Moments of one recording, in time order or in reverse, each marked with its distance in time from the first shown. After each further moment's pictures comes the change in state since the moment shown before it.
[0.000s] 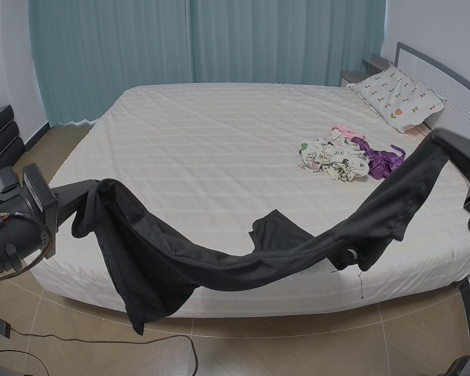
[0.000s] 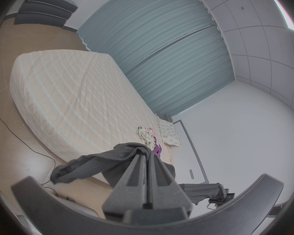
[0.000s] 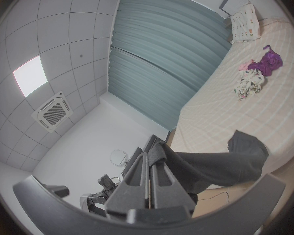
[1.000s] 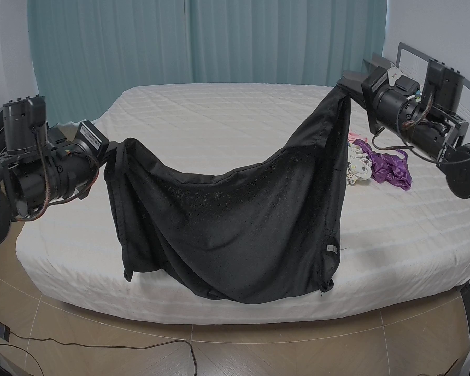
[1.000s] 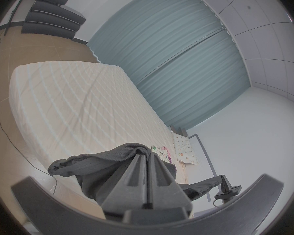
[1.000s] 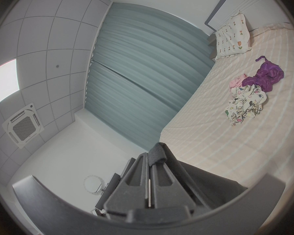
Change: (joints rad) left arm 0.235 0.419 -0.270 -0.100 -0.048 0.038; right arm -0.086 0.708 -0.589 -0.061 -0.208 -0.004
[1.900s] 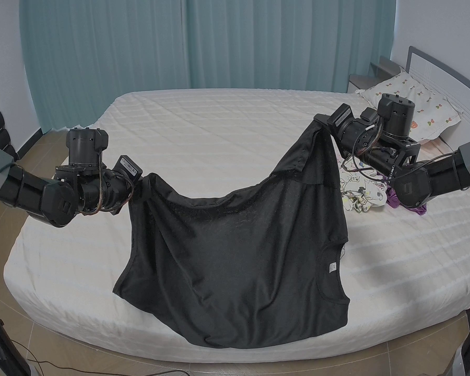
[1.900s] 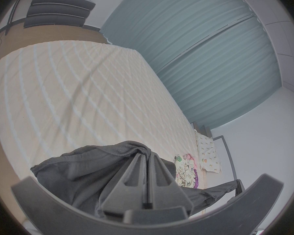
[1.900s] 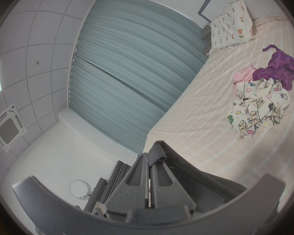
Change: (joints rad) left arm 0.088 0.406 -0.168 -0.010 -0.059 -0.019; right arm -0.027 0.295 -0.107 -0.099 -0.012 -0.012
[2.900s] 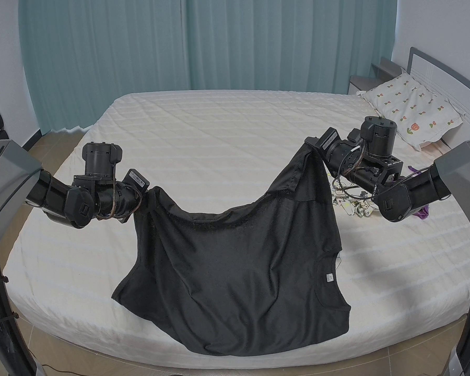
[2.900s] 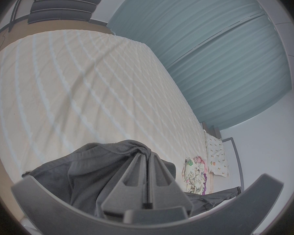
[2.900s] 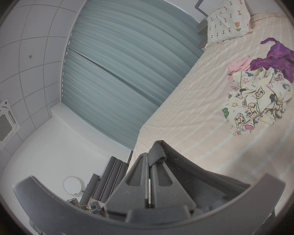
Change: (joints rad) left arm 0.020 0.162 -0.083 0.000 -0.006 -0.019; right arm 0.002 0.117 0.006 -0.051 -0.001 -0.026
